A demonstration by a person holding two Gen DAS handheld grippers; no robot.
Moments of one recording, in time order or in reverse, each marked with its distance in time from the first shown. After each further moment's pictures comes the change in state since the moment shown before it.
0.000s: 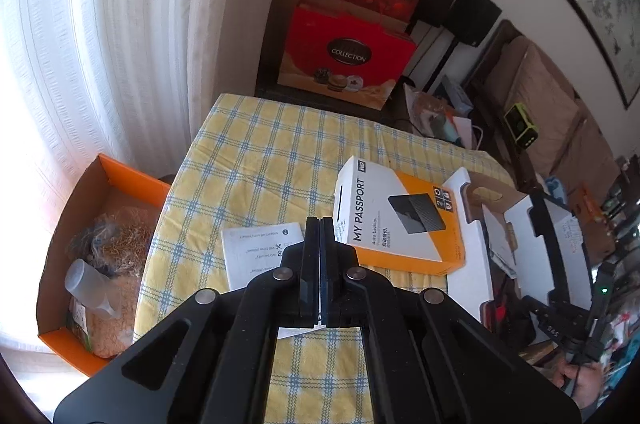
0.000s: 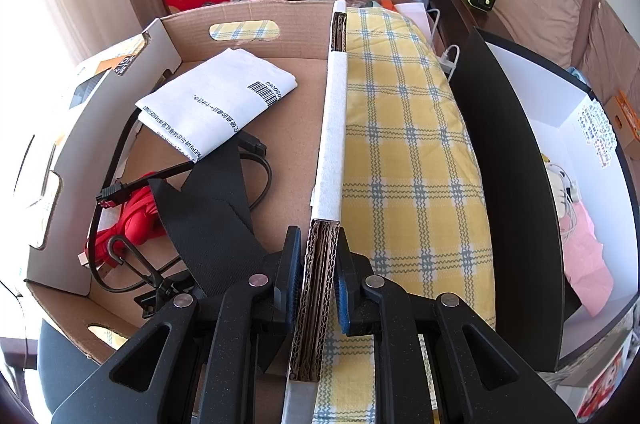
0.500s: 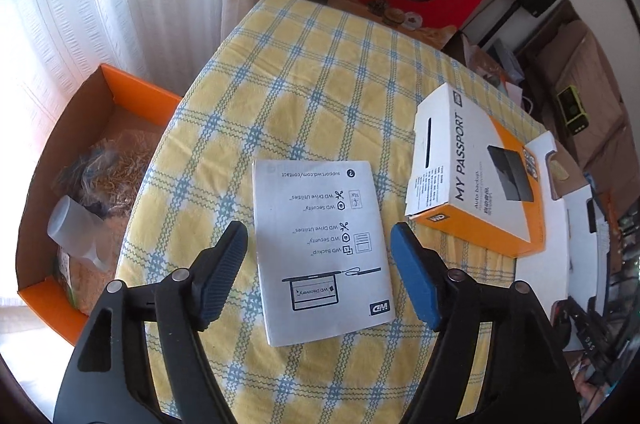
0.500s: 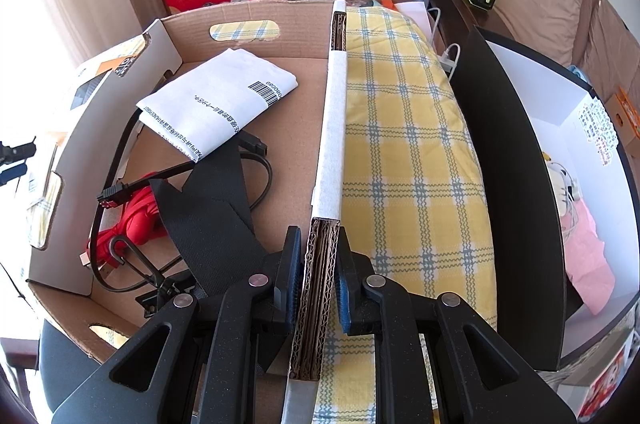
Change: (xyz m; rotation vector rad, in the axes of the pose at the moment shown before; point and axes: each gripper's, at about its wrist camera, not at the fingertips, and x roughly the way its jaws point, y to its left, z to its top) left arm 0.082 0.038 -0.034 -0.133 0.230 0.093; right arm 0.001 -0.001 0.000 0.002 0.002 0.007
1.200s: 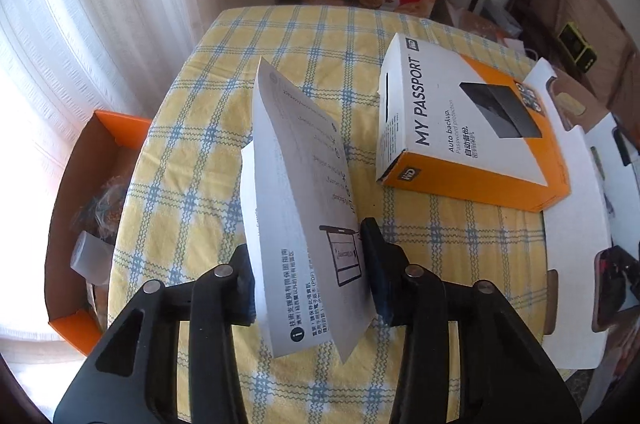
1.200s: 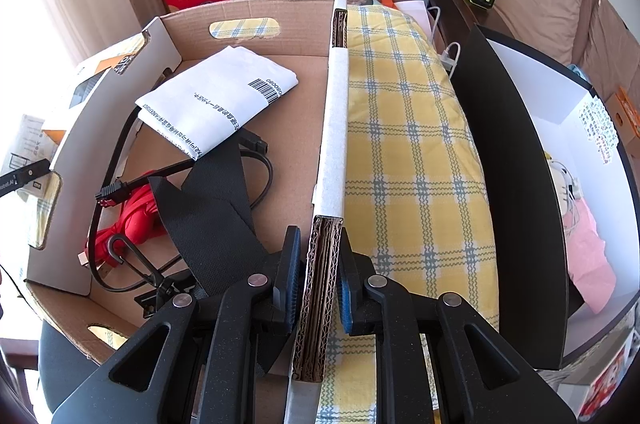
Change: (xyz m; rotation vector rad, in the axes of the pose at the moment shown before) left arm 0.004 -0.053 -0.031 0.212 -0.057 0.134; right arm 0.002 -0.001 -0.001 0.000 0.002 0.000
